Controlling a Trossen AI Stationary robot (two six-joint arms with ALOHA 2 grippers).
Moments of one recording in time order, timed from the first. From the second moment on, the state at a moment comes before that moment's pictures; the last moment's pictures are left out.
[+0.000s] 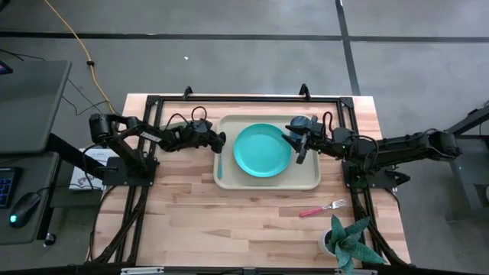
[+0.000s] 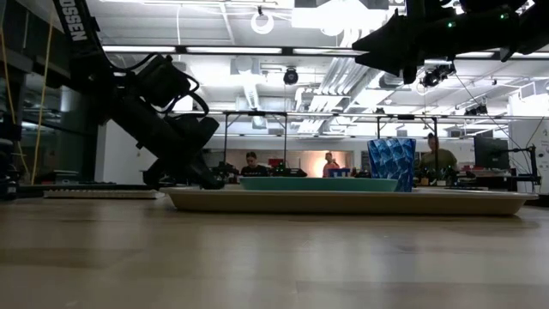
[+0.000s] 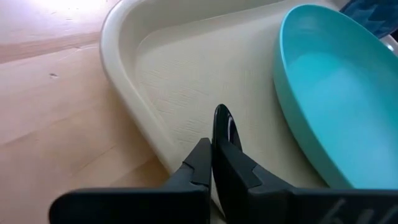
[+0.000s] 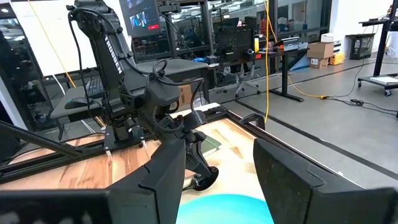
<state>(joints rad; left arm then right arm) 0.53 1.60 0.41 0.54 -0.11 -0.60 -0.08 0.93 0.37 0.59 0.29 0.12</state>
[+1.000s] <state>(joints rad) 0.50 1.60 0.41 0.53 -0.11 -0.59 -0.08 0.93 0.37 0.59 0.29 0.12</state>
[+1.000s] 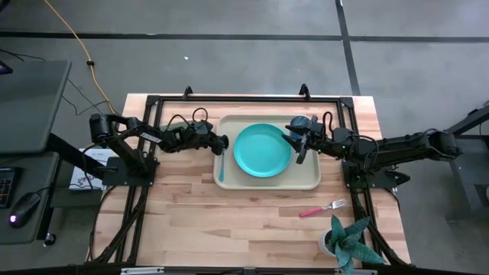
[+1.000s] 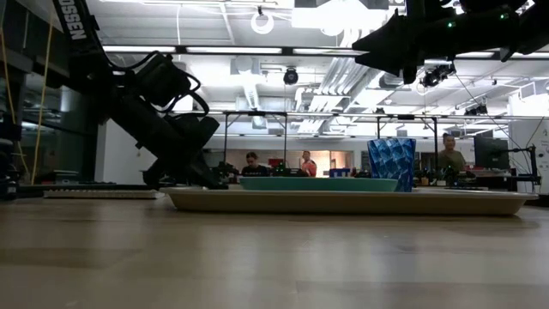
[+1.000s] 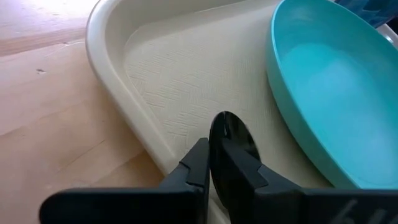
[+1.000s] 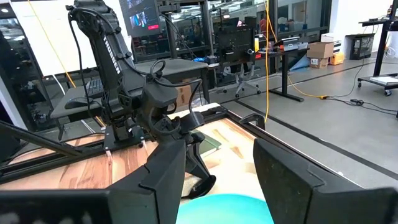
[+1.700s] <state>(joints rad) 0.51 1.60 0.41 0.52 -0.10 -0.56 -0.08 0.93 0.37 0.59 0.29 0.12</state>
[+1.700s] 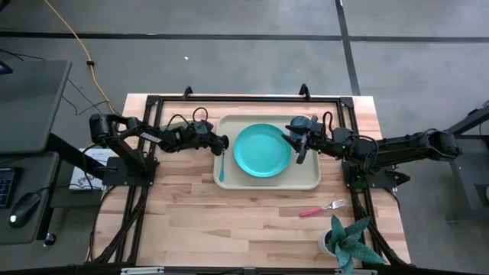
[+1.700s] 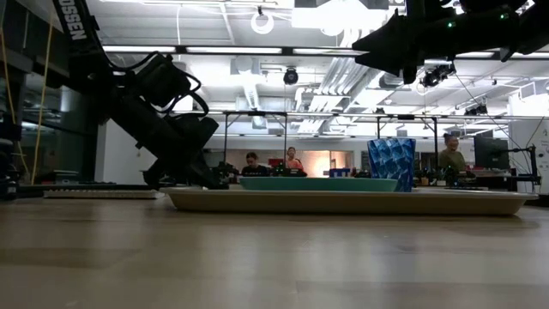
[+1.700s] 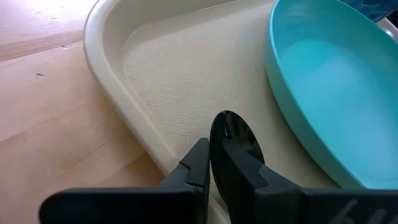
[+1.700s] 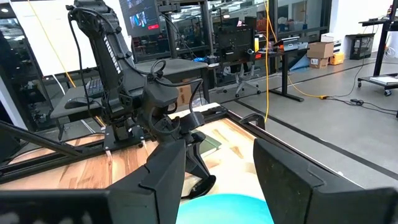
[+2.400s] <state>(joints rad) 0.55 1.56 0.42 0.53 -0.03 -0.51 -0.08 0.93 0.37 0.59 0.28 0.13</state>
